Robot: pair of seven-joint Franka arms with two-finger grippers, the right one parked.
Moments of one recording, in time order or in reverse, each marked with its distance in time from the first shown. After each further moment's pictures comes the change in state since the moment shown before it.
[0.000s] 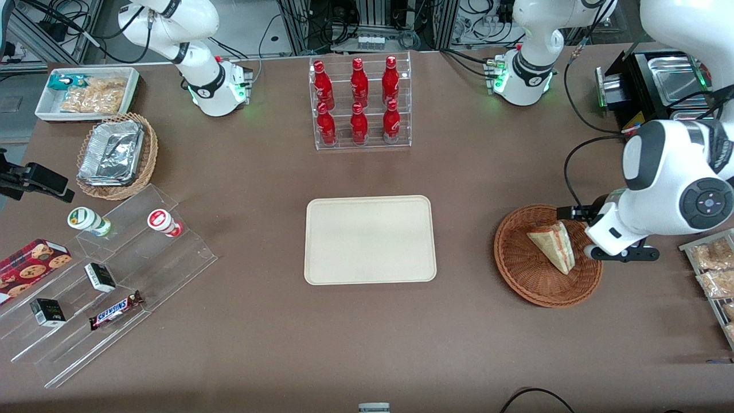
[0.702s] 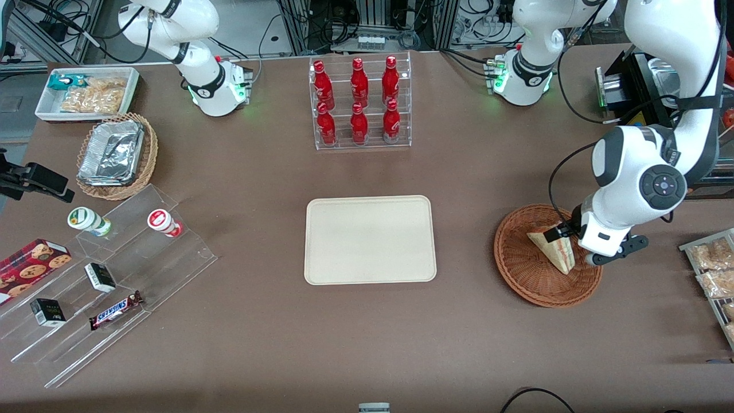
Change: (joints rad) arm 0.004 -0.063 0.003 -0.301 -0.017 0.440 -0.408
